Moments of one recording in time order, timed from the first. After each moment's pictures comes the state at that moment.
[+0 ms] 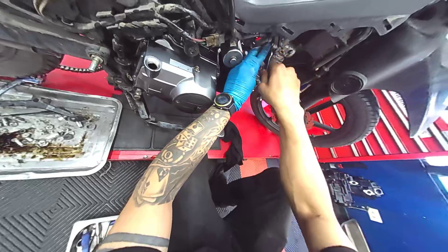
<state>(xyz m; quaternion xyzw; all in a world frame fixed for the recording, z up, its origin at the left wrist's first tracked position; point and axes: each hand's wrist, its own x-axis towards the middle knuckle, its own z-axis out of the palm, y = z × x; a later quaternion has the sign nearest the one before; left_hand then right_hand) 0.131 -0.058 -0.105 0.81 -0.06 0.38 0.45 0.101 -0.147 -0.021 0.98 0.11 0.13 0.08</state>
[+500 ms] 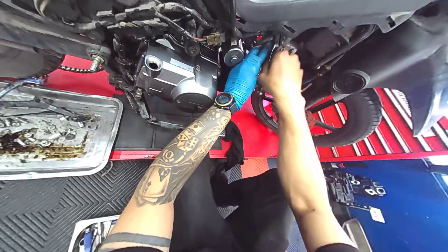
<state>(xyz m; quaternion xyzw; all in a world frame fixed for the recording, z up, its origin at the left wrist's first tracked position) 0.128 -0.058 -0.106 0.81 -0.06 0.37 0.45 0.105 -0.127 -0.010 0.99 0.08 0.14 0.05</state>
